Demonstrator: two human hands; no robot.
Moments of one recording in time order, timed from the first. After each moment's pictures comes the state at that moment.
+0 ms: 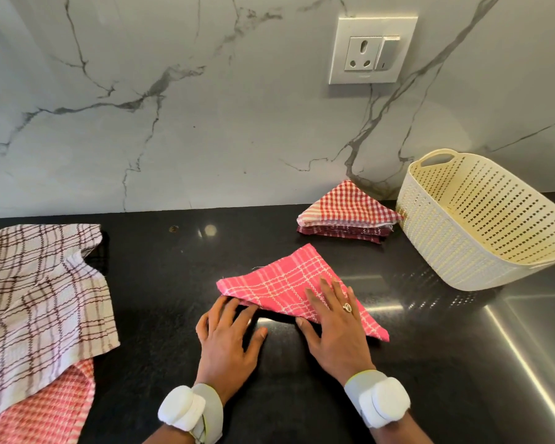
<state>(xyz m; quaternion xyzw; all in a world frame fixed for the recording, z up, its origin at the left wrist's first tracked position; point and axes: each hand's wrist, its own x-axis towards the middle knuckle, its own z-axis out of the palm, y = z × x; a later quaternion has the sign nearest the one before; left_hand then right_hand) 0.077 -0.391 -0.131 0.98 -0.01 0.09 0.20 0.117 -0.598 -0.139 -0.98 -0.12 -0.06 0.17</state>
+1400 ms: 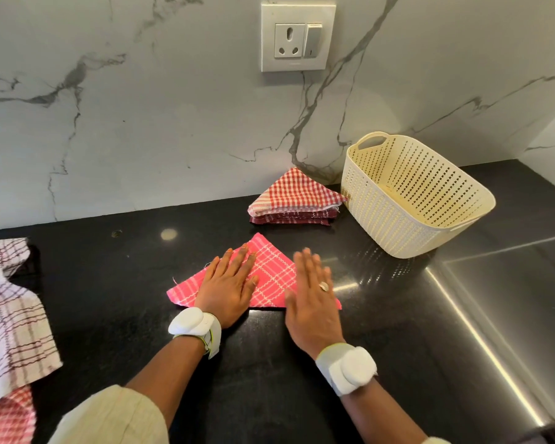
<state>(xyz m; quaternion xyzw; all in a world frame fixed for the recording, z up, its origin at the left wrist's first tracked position) 0.179 -0.430 -0.147 0.98 -0.17 -0.05 0.10 0.111 -0.614 -0.126 -0.97 -0.04 -0.10 0.20</state>
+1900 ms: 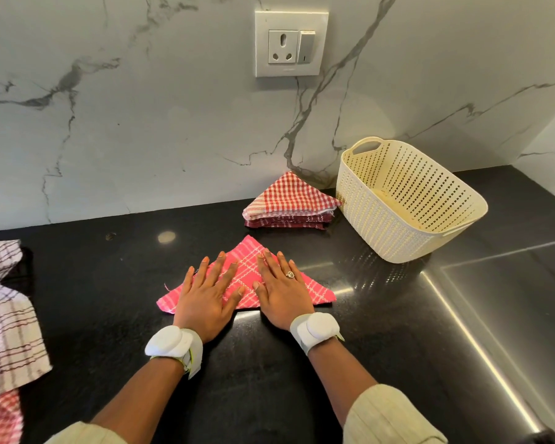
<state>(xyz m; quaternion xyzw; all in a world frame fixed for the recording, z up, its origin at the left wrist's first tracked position) 0.162 -0.414 -0.151 0.99 -0.11 -0.03 0.06 0.167 -0.602 -0.144 -0.98 -0.13 0.03 0.13</state>
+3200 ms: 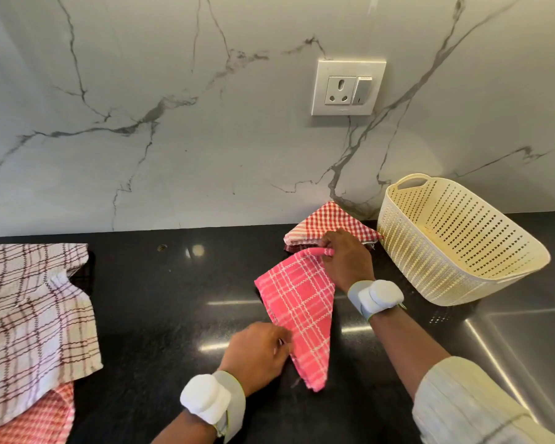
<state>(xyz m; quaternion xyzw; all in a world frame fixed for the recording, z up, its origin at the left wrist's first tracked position) 0.110 -0.438 -0.099 0.97 -0.13 -0.08 0.20 0.240 -0.628 -0.052 -0.96 -0.07 -0.12 0.23</state>
